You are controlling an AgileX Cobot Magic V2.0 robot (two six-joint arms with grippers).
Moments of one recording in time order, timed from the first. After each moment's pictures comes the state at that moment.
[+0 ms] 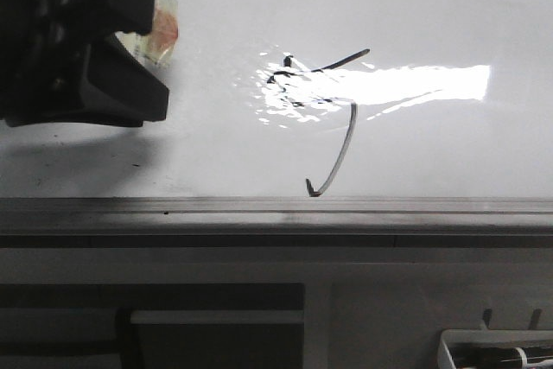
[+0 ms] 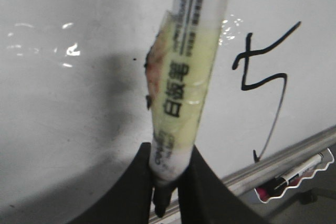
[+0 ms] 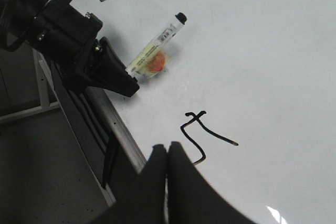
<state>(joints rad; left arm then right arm) -0.80 1.20 -0.57 -1.24 -0.07 0.74 0.94 0.71 -0.85 -0.21 0.60 -0.10</state>
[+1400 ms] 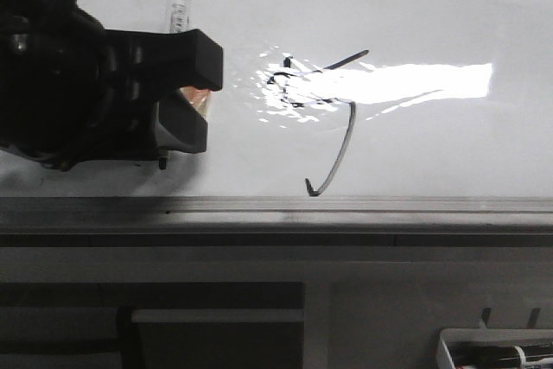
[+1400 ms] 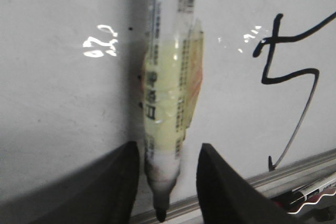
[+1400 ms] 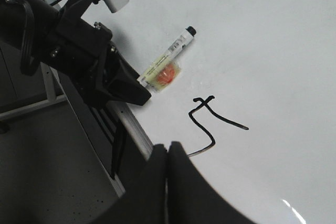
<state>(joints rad) -0.92 1.33 -0.59 -1.34 -0.26 0.71 0.94 0.71 -0.82 -0.20 0.61 -0.06</state>
